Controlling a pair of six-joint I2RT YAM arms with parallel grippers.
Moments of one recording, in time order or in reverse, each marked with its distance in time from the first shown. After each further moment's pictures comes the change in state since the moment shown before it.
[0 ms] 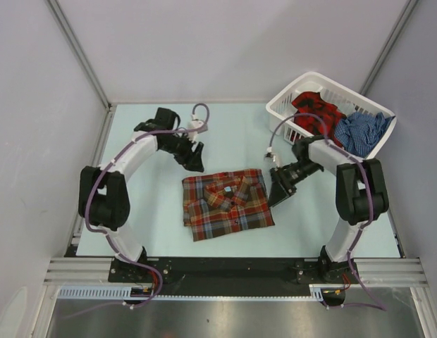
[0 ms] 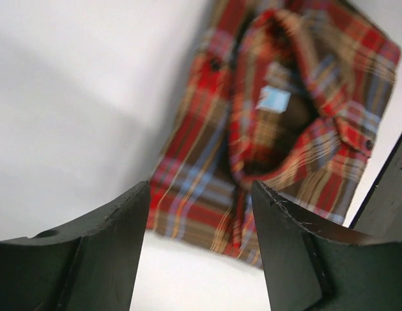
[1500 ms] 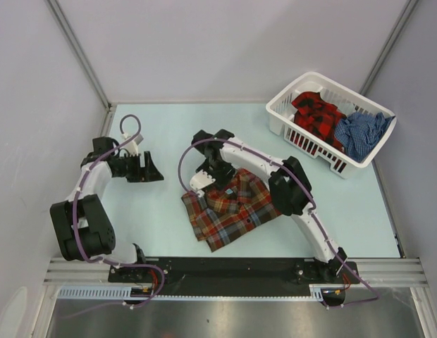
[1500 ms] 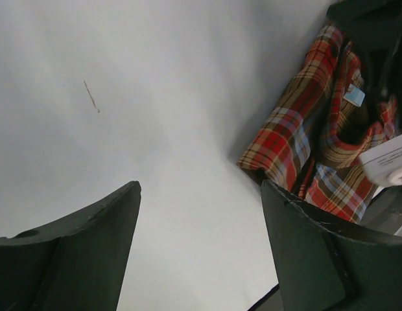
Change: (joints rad) left arm 0.479 -0.298 -0.414 0.136 0.059 -0.210; right arm 0.576 0.538 0.920 0.019 0.987 -1.022
